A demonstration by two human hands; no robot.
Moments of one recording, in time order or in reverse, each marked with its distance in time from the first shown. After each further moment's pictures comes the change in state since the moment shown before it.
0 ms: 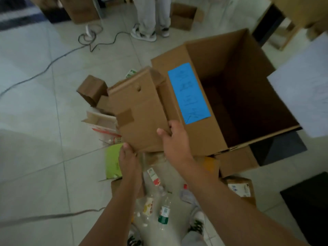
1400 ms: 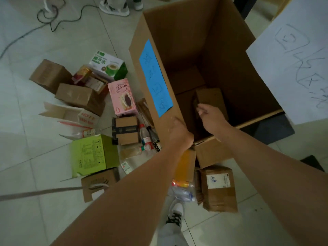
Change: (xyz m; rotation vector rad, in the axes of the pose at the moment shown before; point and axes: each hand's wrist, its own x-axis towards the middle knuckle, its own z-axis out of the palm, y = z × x) left_hand -0.040 -0.132 0.269 1.009 -0.559 -0.138; right_hand 0.145 0.176 -0.206 -0.189 -0.060 0.298
